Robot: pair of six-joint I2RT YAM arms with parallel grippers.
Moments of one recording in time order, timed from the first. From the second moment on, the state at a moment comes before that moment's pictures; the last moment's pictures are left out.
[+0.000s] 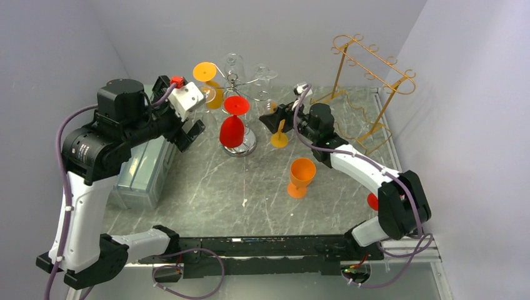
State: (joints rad) left arm -0.45 1.17 1.93 -1.18 0.18 0.50; right arm 0.50 1.44 0.96 0.44 -0.29 0.30
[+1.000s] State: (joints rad) left arm -0.45 1.17 1.88 -1.14 0.07 0.51; right arm 0.58 1.56 1.02 0.50 -0.39 0.25
